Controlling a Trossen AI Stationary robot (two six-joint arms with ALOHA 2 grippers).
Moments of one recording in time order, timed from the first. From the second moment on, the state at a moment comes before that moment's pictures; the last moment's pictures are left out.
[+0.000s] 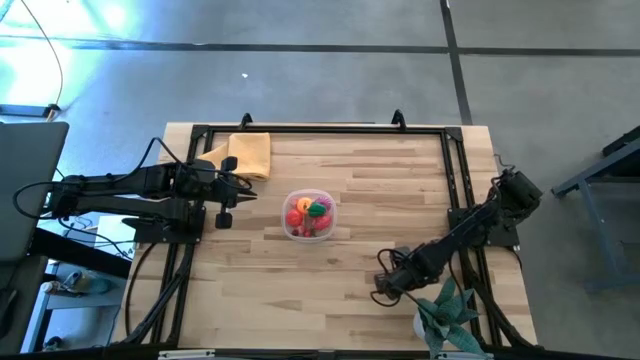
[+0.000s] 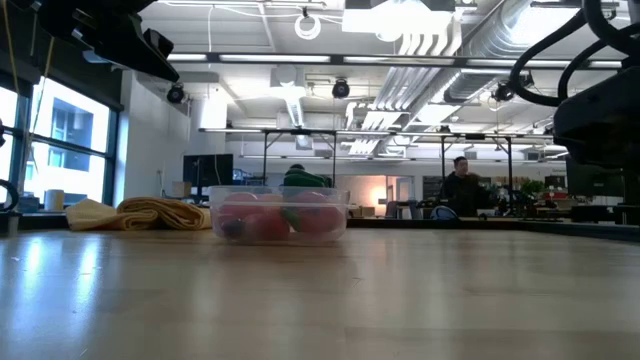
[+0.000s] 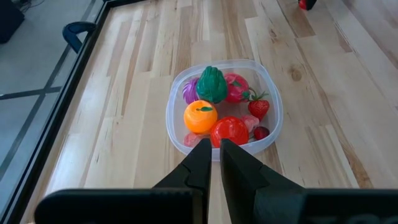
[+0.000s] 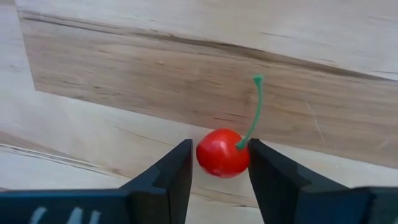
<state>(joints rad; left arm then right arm) 0.22 0.65 0.63 -0.58 -0.02 0.23 0.60 1.68 0.87 -0.57 -0.09 1.98</state>
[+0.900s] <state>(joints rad) 0.22 0.65 0.63 -0.58 -0.02 0.23 0.60 1.68 0.88 -0.57 -0.06 1.93</state>
